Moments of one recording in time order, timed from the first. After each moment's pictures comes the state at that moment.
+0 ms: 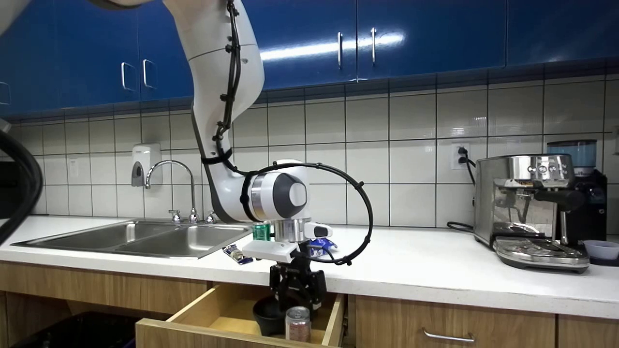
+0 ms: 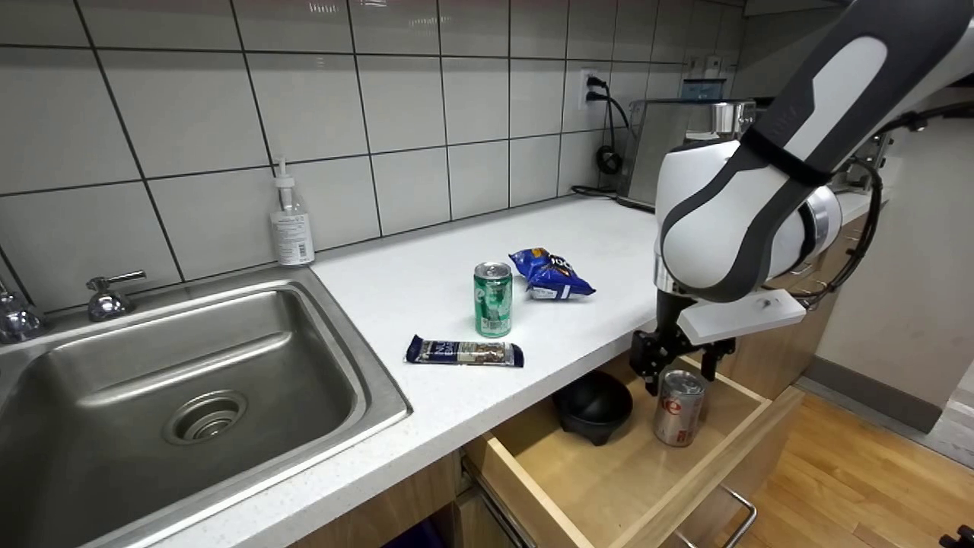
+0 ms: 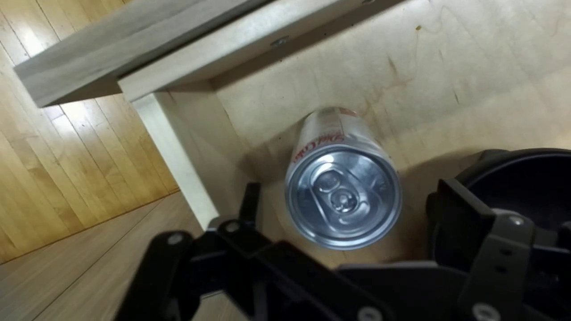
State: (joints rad) arm -0.02 0.46 -0.17 -2.26 -0.03 2.65 0.23
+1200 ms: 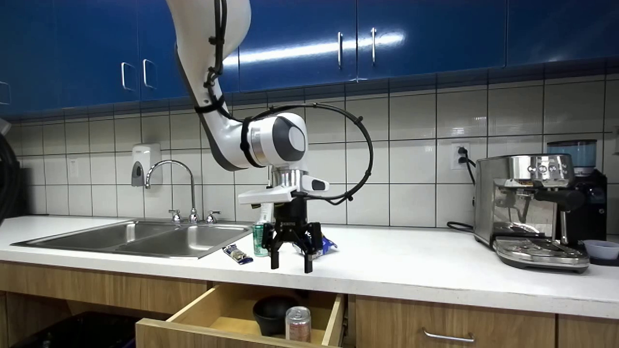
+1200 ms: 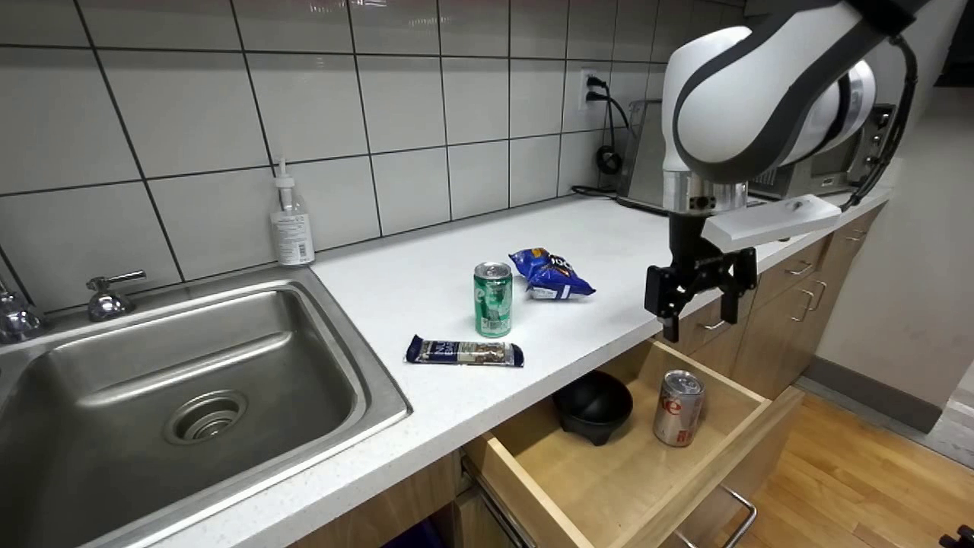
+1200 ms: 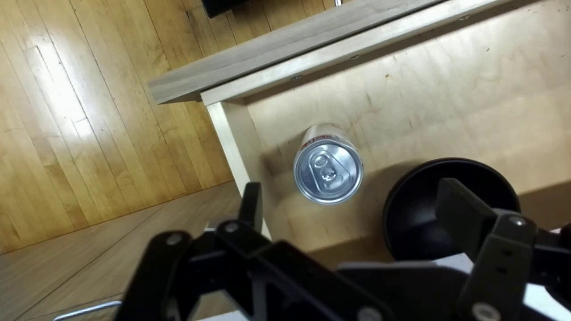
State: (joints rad) arm -0.02 0.22 -0.16 -2.24 -0.07 2.31 0.17
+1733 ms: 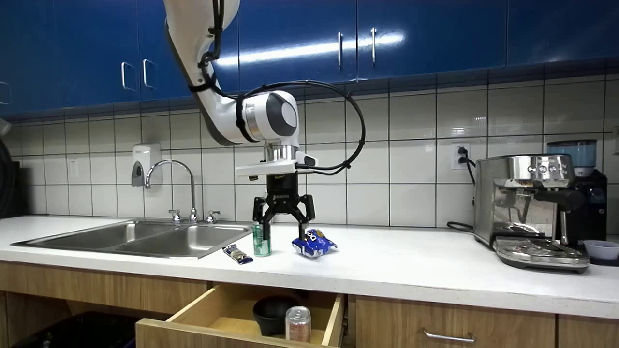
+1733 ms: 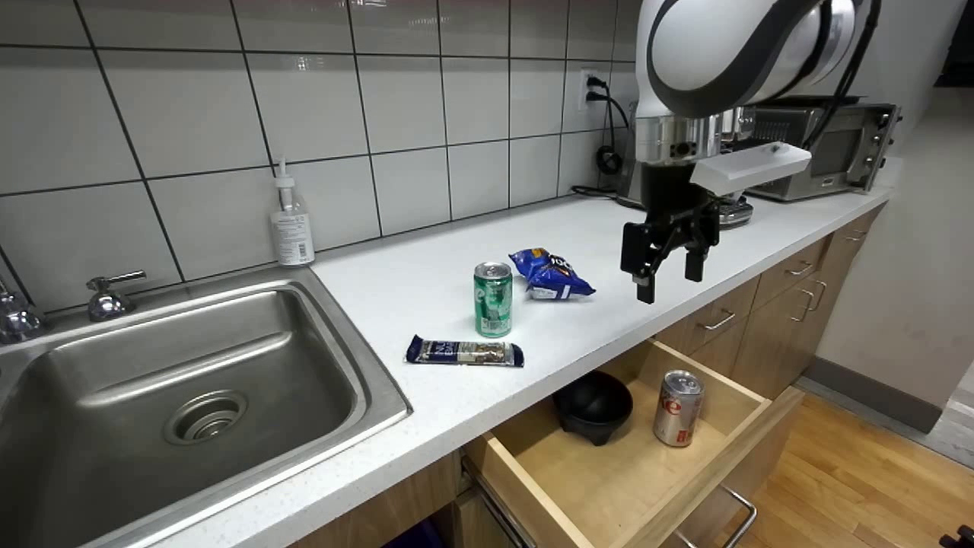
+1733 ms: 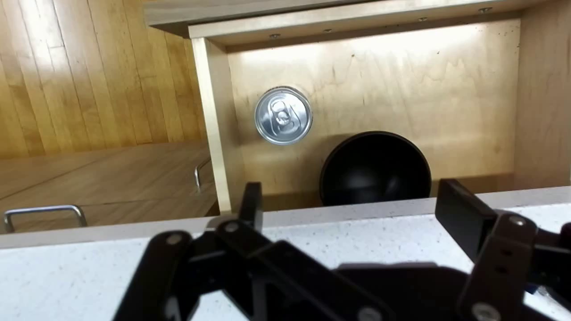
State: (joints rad) arm -0.02 0.18 -0.10 -2.13 -0.07 2.21 -0.01
